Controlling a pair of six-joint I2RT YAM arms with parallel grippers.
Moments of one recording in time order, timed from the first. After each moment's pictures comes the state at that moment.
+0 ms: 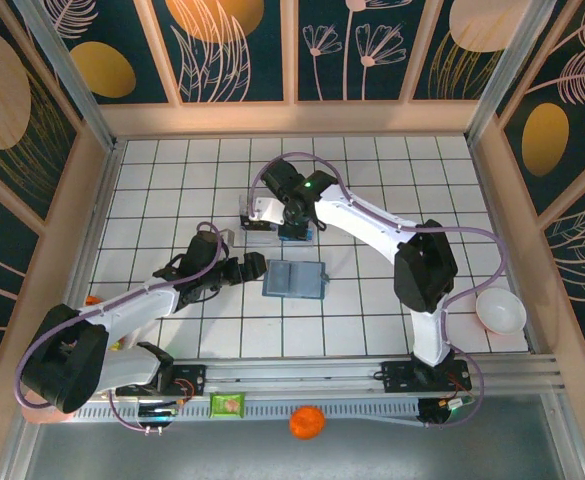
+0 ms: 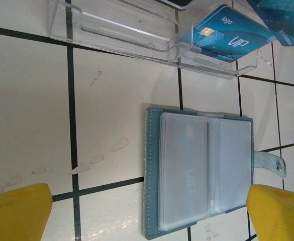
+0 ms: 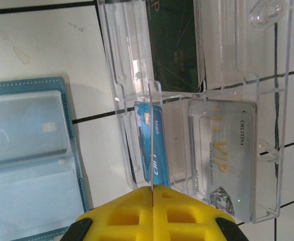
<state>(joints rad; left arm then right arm) -0.53 1.24 0.49 -0.05 0.23 -0.74 0.82 1.96 1.74 -0.96 0.10 -0.71</state>
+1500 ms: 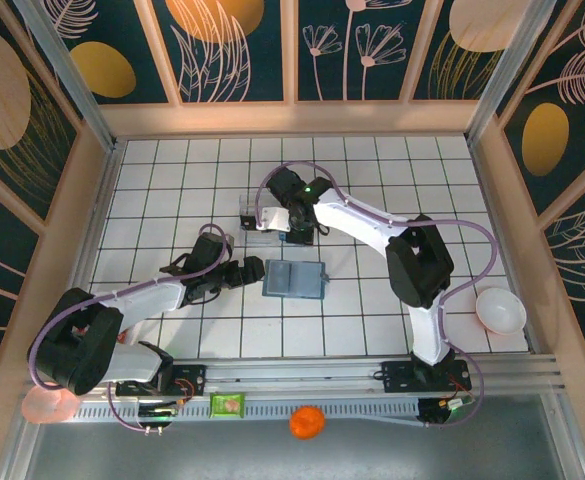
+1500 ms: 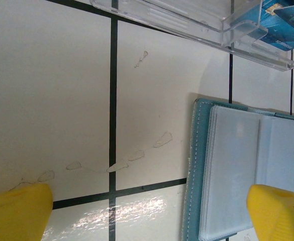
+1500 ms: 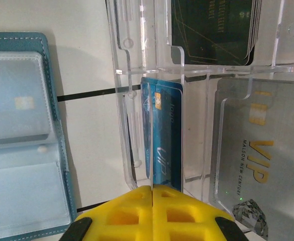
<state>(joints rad) -0.52 1.34 0.49 -0.05 0.20 -0.75 0.79 2.00 1.65 -0.90 0.12 -0.79</state>
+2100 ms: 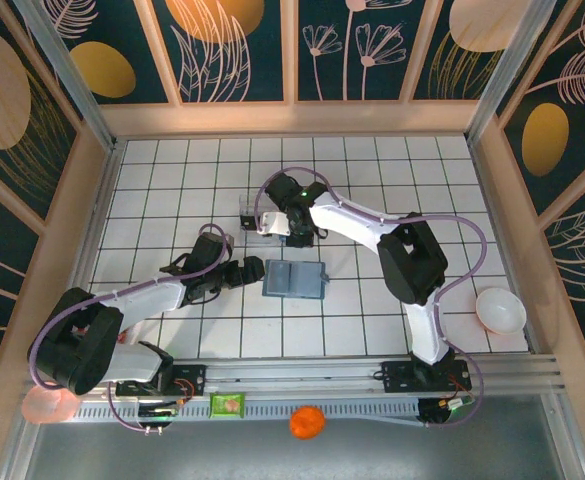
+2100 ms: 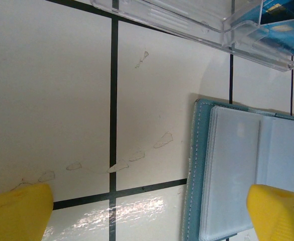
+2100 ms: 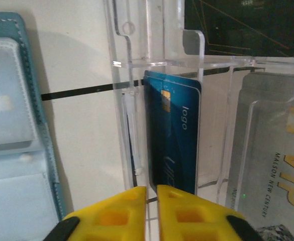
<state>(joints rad) -0.52 1.34 0.49 -0.05 0.20 -0.75 0.79 2.04 1.62 -0.85 0.16 -0.79</state>
